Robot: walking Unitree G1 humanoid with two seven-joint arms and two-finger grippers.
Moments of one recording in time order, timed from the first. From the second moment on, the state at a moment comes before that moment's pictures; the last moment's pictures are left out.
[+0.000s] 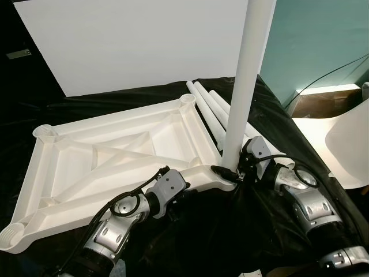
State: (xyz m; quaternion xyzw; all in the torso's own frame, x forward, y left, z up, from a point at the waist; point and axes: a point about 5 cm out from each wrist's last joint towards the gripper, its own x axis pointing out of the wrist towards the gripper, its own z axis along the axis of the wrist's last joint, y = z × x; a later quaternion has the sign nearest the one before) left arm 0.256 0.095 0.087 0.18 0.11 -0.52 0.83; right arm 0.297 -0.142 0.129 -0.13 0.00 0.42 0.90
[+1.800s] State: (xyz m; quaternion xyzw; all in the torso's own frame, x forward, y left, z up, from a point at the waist) left arm 0.256 0.098 0.088 0.18 0.11 -0.52 0.83; right arm 0.289 -0.161 0.132 -0.16 0.03 0.48 0.86
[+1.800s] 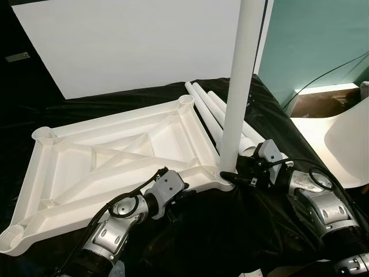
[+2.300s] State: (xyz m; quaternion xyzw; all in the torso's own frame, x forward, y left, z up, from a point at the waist) left arm 0.259 0.107 0.088 0.18 0.13 -0.50 0.84; right arm 0.271 -0.125 0.109 -0.07 -0.05 0.26 0.96
